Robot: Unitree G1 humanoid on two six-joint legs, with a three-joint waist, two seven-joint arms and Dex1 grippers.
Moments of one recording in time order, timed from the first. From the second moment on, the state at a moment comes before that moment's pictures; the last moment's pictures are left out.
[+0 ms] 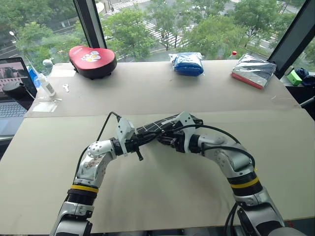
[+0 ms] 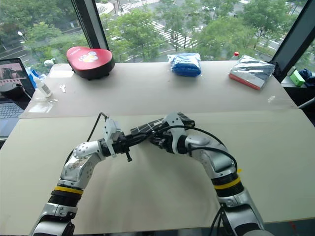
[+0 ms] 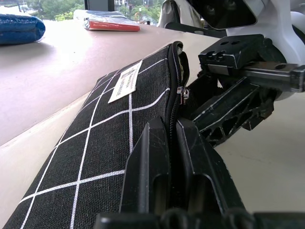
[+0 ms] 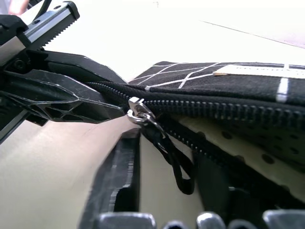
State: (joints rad) left arm -0.36 0.35 -0.06 0.10 -0.36 0.15 -0.97; right arm -0.52 -0.34 0.21 -0.14 0.44 0.88 0.57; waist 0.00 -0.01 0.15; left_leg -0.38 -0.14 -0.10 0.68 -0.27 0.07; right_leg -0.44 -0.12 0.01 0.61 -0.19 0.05
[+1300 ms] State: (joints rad) left arm -0.37 0.34 -0.09 0.11 -0.36 0.15 -0.99; right arm -0.31 -0.69 -0.11 -0.15 0.51 0.80 0.76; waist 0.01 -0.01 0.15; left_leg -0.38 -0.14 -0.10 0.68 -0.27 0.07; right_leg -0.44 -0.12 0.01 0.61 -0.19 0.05
